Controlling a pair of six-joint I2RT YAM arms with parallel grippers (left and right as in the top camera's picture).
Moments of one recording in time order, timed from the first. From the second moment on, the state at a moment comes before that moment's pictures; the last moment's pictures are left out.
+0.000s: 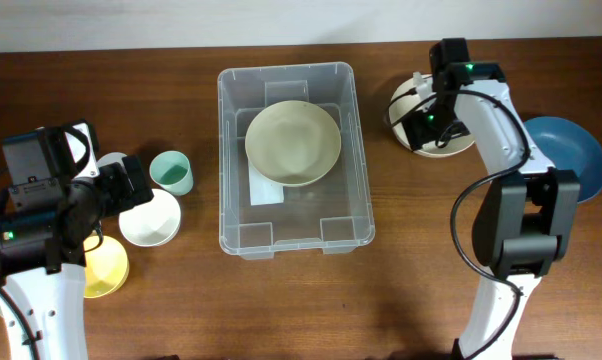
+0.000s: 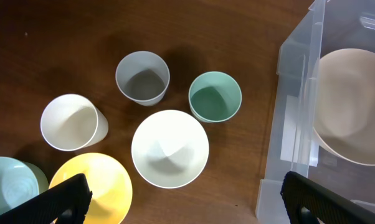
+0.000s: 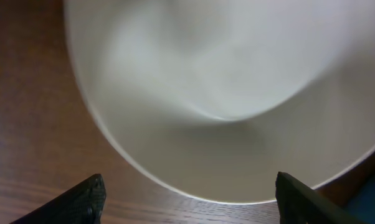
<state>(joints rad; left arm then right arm) 0.22 1.20 1.35 -1.08 0.03 -0.10 0.04 2.16 1.84 -1.08 0.08 -0.25</state>
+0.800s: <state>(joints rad) 0.22 1.20 1.35 -1.07 0.03 -0.10 0.09 2.16 1.54 -0.66 0.08 -0.30</state>
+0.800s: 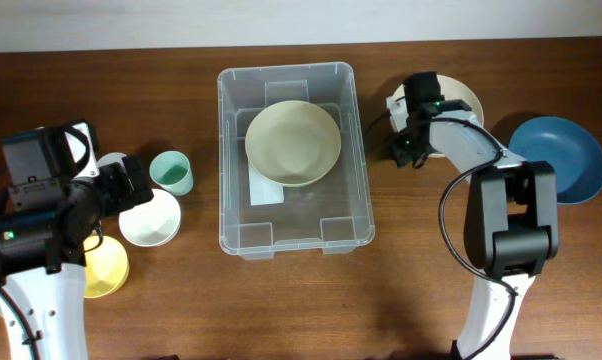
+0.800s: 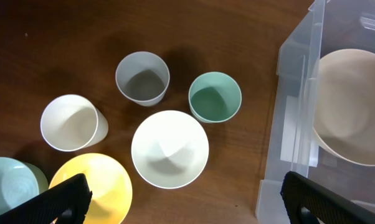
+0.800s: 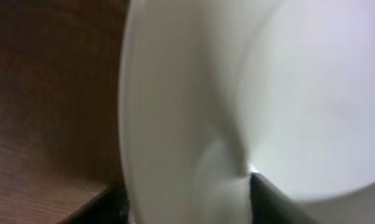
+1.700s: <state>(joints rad) 0.22 1.20 1.35 -1.07 0.03 -0.10 0.09 2.09 1.65 -0.78 0.13 -0.26</state>
